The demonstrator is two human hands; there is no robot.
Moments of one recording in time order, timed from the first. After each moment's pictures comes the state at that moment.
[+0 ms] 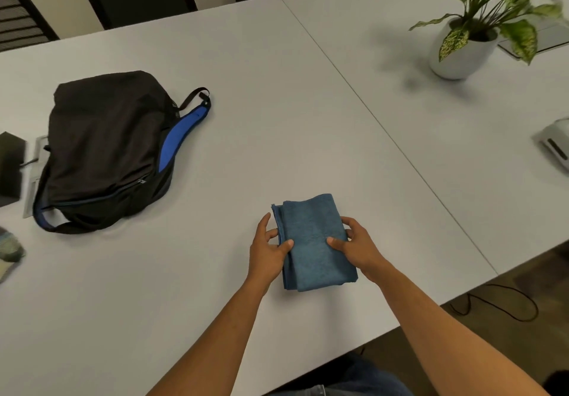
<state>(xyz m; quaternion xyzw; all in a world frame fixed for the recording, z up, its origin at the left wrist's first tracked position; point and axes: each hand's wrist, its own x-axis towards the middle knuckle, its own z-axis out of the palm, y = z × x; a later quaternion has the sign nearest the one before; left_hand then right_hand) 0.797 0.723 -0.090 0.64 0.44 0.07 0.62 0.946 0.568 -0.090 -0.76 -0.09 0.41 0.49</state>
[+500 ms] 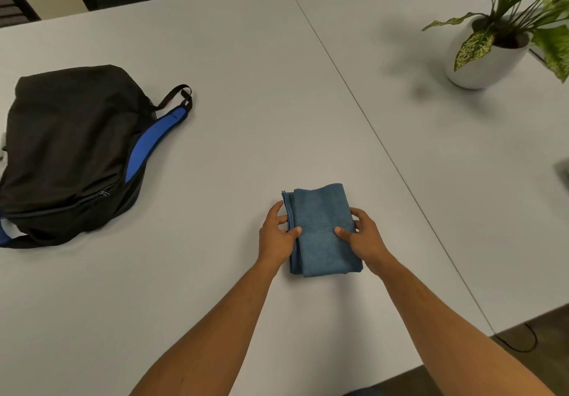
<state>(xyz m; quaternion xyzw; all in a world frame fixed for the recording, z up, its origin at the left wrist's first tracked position) 0.947 0.730 -0.113 0.64 0.47 0.07 0.60 1.088 0.581 -0.117 -0.78 -0.08 0.39 0.48</state>
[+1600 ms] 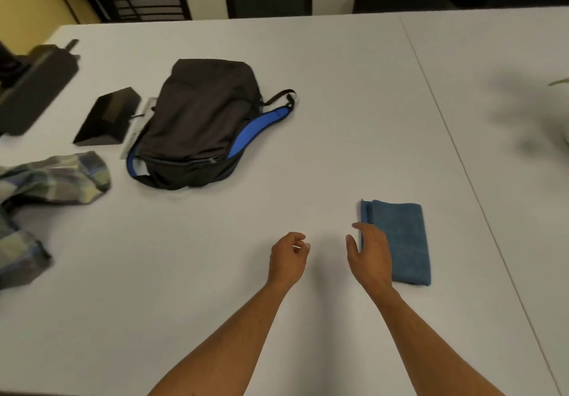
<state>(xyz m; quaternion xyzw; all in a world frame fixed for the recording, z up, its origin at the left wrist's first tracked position) 0.816 0.747 -0.105 0.63 0.57 0.15 0.50 0.966 0.658 -0.096 -0.85 -0.36 0.15 0.35</state>
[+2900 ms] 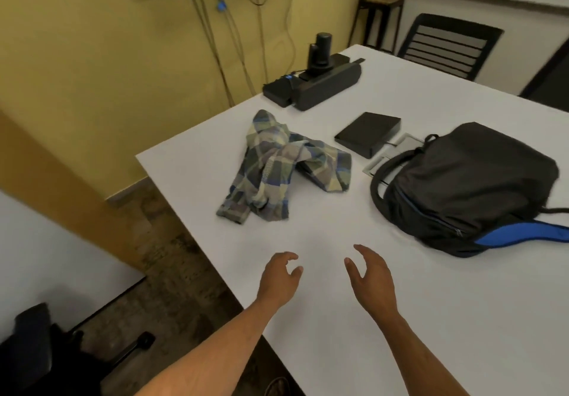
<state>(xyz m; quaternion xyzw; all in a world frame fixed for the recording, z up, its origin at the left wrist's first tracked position) 0.365 0.818 -0.060 0.46 0.76 0.29 0.36 0.568 0.859 -0.054 -0.62 -0.67 0.32 0.26</state>
